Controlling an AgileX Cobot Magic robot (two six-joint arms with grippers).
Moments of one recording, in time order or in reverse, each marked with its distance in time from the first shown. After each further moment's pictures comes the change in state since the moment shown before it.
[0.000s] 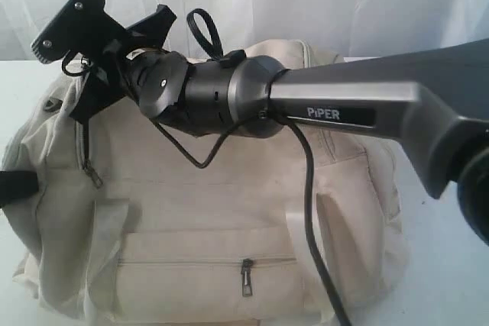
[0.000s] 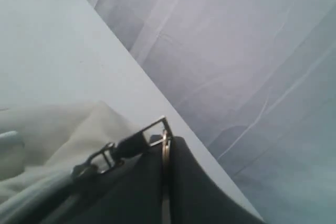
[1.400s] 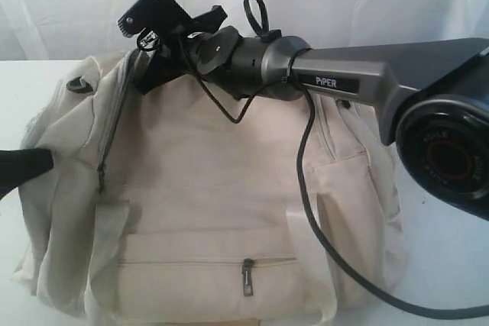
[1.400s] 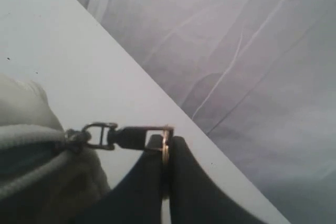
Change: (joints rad) left arm 0.001 0.000 -0.004 -0.156 -0.125 0.151; right arm -0.204 0.154 -0.185 0.041 0.165 -0.003
